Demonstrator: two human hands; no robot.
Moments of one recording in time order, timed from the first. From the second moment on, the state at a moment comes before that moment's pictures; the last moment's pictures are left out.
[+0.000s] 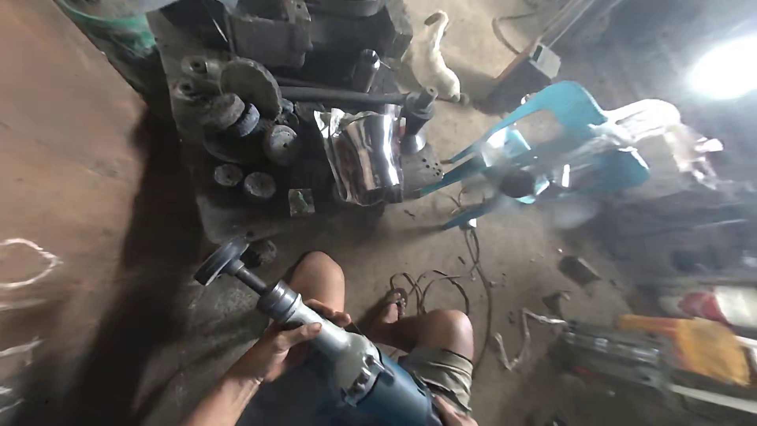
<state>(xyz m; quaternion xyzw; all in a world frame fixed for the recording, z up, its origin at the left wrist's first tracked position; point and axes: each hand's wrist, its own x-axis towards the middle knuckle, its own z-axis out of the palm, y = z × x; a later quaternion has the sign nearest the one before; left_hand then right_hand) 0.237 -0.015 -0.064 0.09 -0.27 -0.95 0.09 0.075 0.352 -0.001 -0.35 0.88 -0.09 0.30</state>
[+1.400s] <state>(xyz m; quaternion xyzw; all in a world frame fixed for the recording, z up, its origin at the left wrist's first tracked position) 0.223 0.014 -0.038 0.25 -0.35 -0.89 0.14 0.081 0.373 -0.013 -0.32 0.88 -0.11 0.32</state>
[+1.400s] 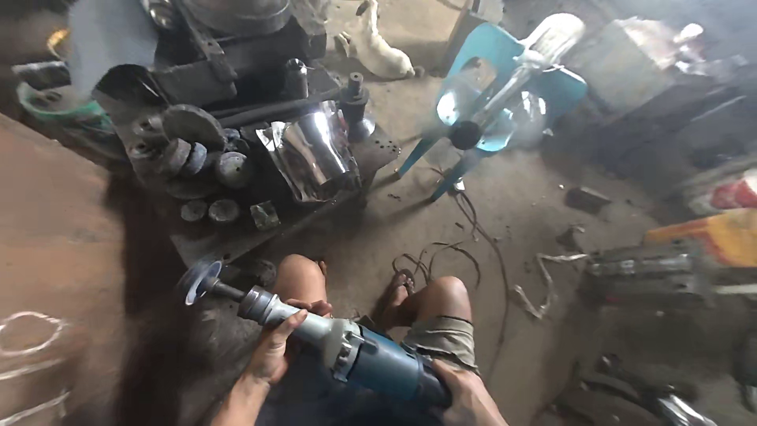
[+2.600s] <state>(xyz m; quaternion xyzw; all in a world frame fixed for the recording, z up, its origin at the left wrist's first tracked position) 0.224 0.011 -0.041 0.27 -0.36 -0.89 0.13 0.076 0.373 -0.017 -0.33 0.87 -0.11 0.34</state>
